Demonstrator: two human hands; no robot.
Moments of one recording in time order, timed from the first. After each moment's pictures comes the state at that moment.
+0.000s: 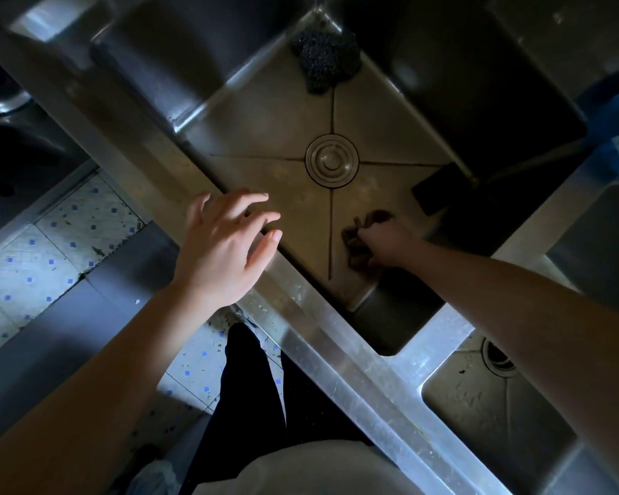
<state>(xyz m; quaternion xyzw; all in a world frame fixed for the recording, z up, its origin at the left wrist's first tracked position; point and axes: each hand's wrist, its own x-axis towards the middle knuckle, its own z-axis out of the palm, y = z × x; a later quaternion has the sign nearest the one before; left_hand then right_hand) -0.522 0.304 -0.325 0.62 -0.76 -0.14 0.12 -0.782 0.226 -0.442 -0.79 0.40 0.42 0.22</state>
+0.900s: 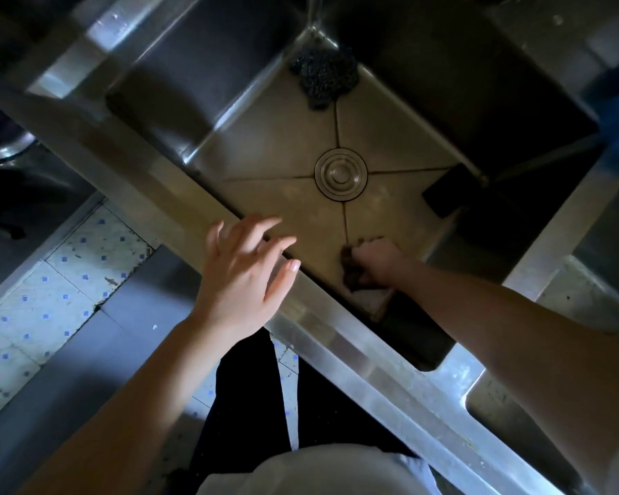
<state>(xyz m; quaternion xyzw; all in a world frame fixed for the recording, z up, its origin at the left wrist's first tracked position) -0.499 0.296 -0.319 0.59 -0.78 -0.17 0.11 -0.740 0.240 -0.455 -0.79 0.41 0.39 0.24</state>
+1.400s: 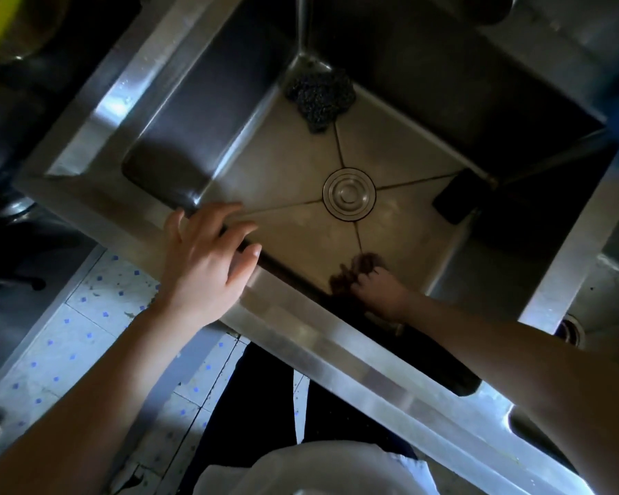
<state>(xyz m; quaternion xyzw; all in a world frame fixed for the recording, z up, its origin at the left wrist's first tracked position) -0.433 0.219 -0.314 0.57 -0.81 -0.12 0.09 -0.719 0.262 -0.469 -0.83 0.35 0.37 0.22</state>
